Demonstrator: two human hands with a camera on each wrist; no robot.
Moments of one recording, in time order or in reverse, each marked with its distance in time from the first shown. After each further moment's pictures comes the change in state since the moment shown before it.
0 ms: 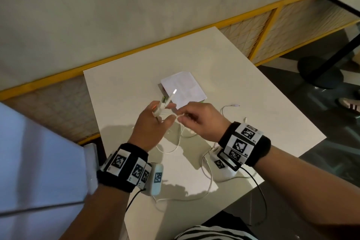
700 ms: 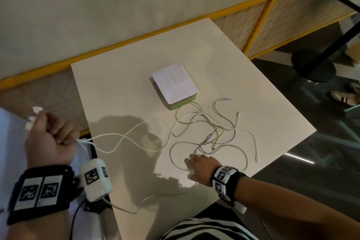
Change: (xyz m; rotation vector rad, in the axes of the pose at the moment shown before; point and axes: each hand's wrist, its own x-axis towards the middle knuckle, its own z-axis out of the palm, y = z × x) left_hand -0.045 -0.046 -0.141 -1.097 0.527 -0.301; right_hand -0.112 0.100 0.088 -0.578 -0.763 0.341
